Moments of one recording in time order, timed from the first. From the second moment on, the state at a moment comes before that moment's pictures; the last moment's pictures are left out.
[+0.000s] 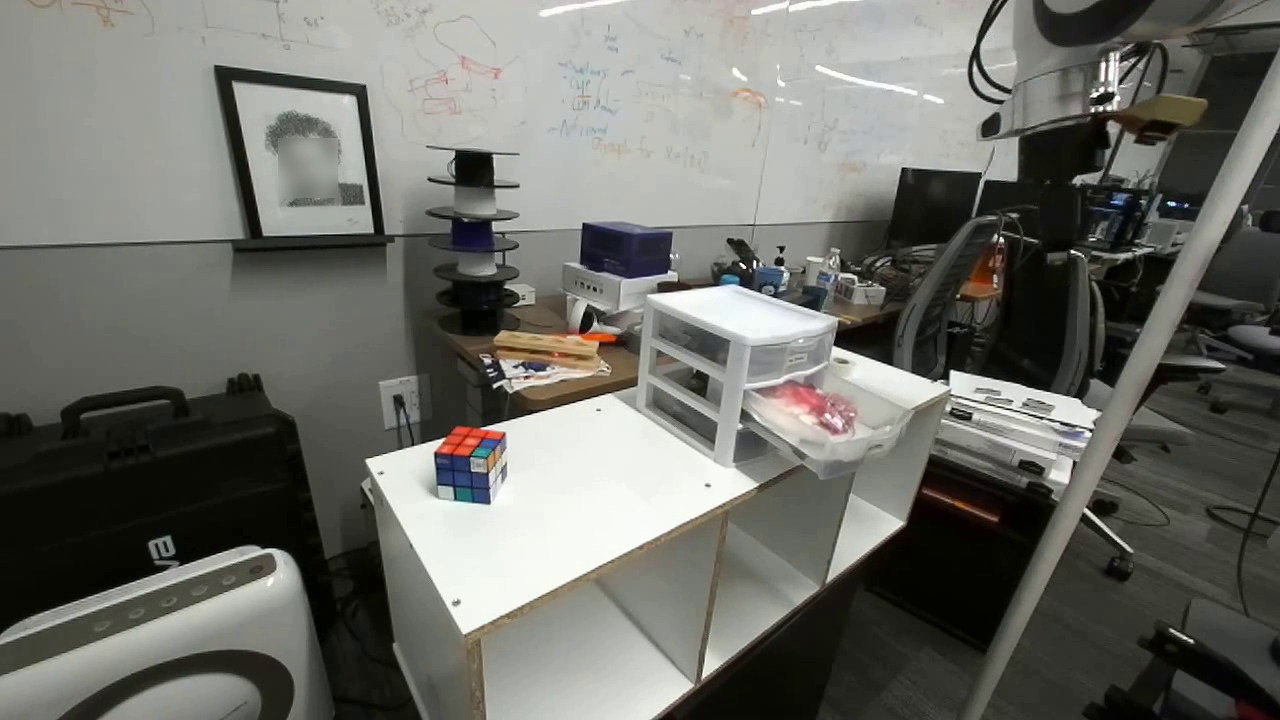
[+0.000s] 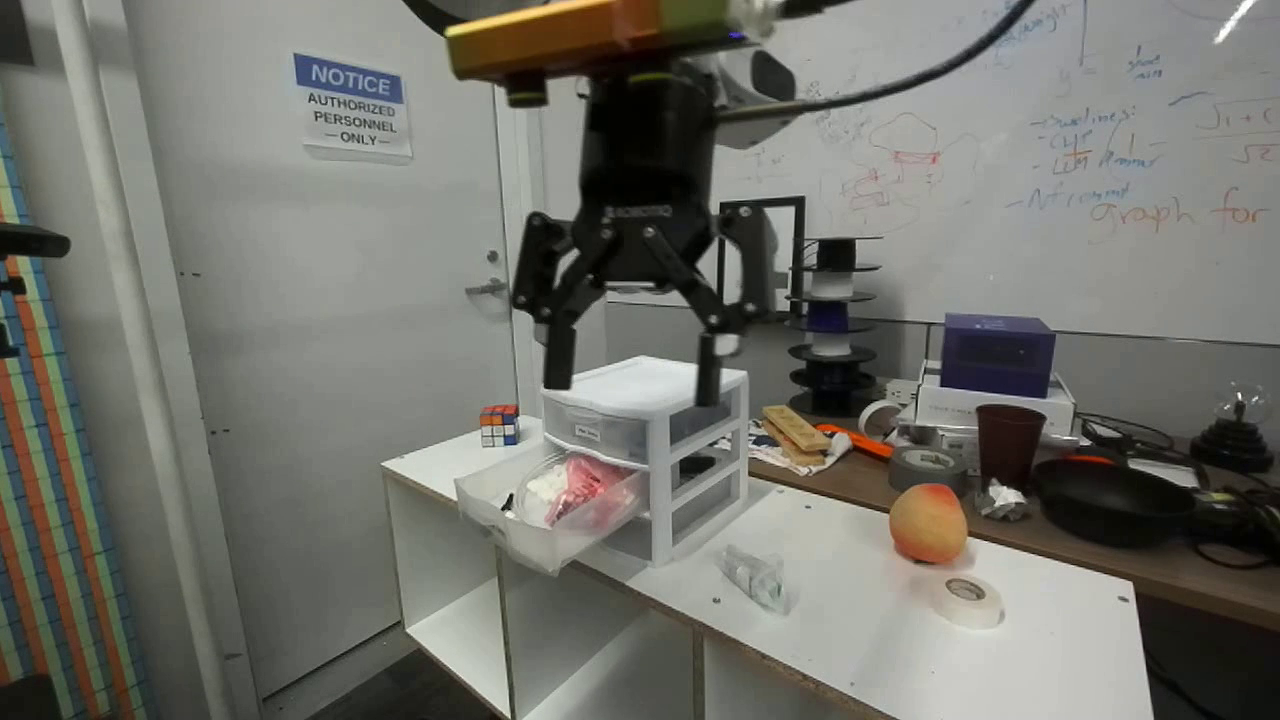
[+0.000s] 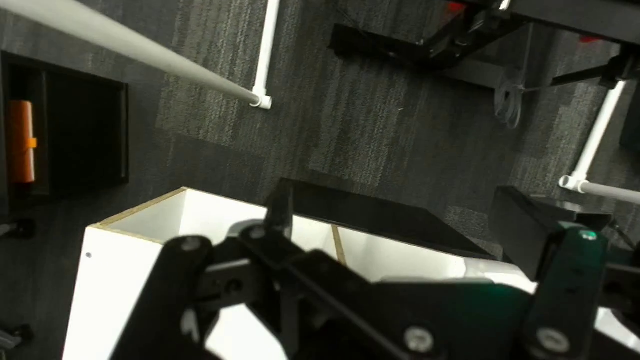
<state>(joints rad) -0.10 -0.01 -0.28 -2.04 -0.20 1.81 -0.59</state>
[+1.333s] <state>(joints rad) -0.34 0.95 -0.08 -1.10 -0.15 2.15 -0.77</state>
